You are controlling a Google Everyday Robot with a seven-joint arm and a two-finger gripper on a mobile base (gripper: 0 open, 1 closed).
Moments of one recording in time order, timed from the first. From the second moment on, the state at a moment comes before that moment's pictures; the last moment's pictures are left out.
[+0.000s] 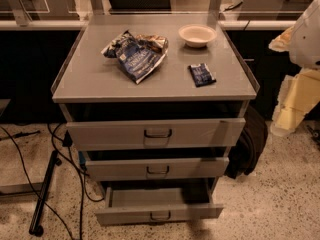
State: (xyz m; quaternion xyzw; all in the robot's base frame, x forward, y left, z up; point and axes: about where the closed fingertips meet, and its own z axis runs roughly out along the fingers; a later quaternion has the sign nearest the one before) arm 0.438 -0.217 0.976 -0.60 0.78 -0.03 0.16
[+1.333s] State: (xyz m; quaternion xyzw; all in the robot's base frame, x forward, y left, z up) arm 0.426 -0.210 0.916 -0.59 0.78 -0.01 0.20
